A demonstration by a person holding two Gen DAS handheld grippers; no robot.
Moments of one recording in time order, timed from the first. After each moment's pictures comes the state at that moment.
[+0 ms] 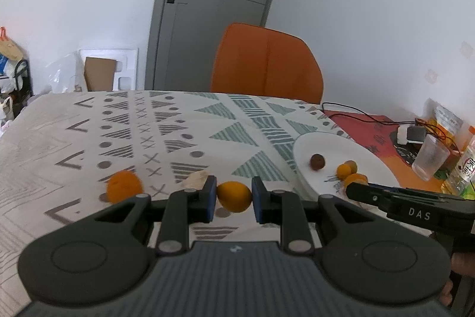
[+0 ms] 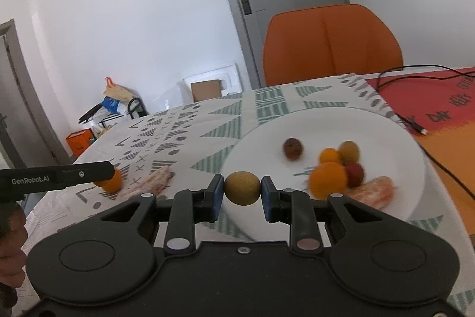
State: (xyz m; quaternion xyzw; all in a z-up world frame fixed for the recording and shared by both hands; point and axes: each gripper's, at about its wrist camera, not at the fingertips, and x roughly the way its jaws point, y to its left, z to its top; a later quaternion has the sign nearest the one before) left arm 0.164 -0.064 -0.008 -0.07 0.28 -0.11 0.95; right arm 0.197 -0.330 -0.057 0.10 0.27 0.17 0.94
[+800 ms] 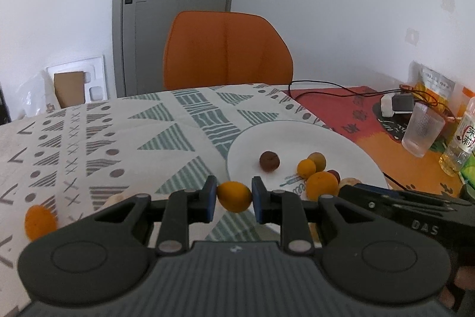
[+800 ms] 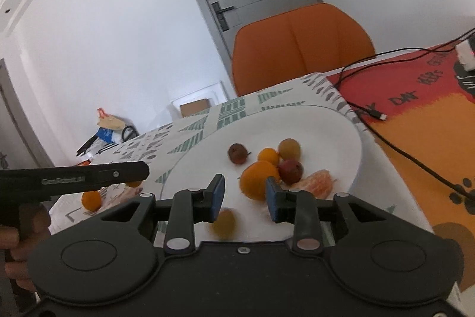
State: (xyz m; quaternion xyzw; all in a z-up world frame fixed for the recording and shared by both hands) left arm 0.207 -0.159 -0.019 -0.01 0.30 -0.15 0.94; right arm 0.195 -0.391 -0.078 0.16 0.24 0.16 0.94
